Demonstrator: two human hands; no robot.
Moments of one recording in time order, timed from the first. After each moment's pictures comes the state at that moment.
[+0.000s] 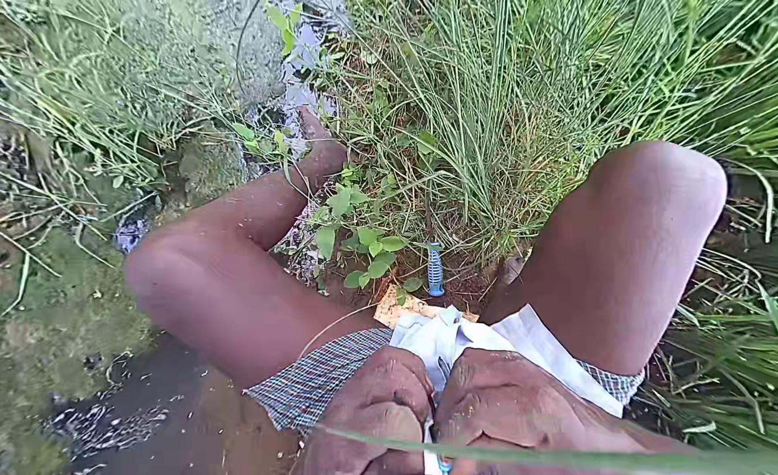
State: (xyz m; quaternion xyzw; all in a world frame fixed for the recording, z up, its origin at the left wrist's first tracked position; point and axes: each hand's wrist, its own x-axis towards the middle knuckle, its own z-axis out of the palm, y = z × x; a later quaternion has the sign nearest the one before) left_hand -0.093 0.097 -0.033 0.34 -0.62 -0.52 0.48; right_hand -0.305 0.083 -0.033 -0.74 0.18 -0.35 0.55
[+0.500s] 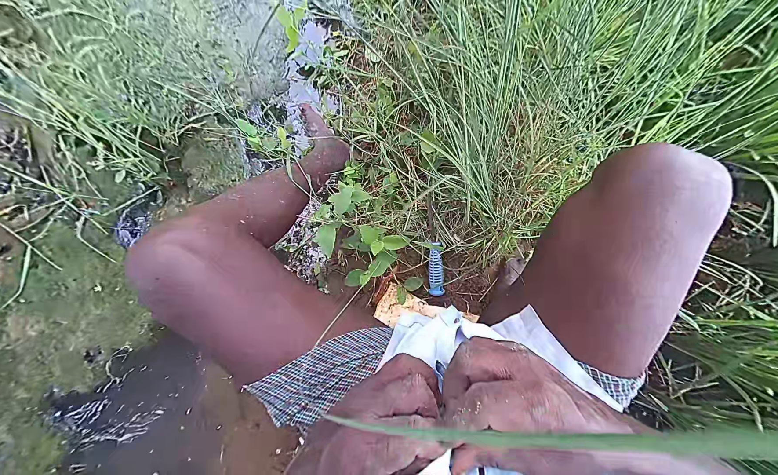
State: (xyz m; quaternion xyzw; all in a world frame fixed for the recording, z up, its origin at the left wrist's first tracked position) left_hand -0.081 0.117 -0.049 0.26 -0.69 -0.52 0.43; right_hand -0.308 0.076 -0.038 -0.76 0.17 -0.33 0.53
